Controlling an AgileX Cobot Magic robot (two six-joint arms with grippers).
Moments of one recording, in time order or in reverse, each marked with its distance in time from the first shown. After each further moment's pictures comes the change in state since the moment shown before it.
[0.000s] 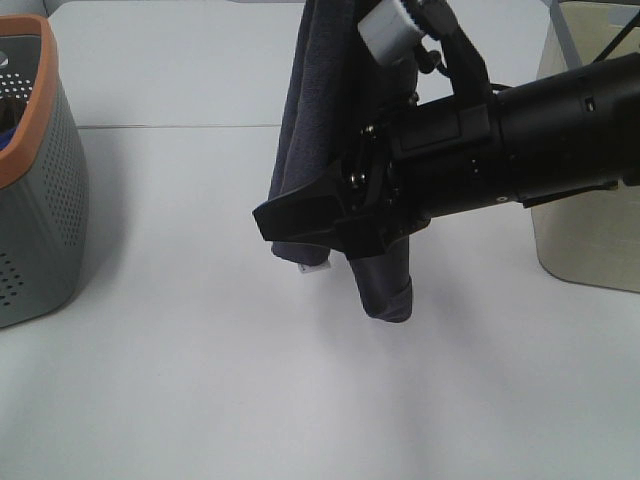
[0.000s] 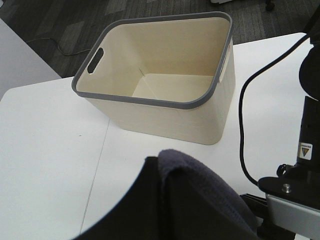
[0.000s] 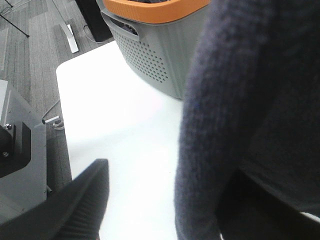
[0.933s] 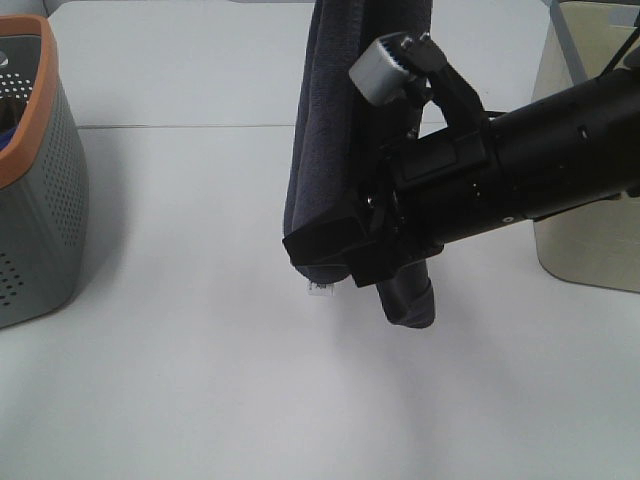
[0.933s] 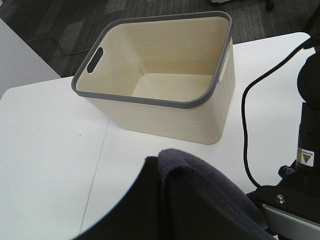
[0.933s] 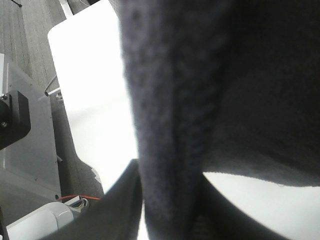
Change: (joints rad) left arm 0.000 0.000 0.000 0.001 0.001 0.000; right arm 0.000 0.005 0.000 -0.179 -0.006 0.207
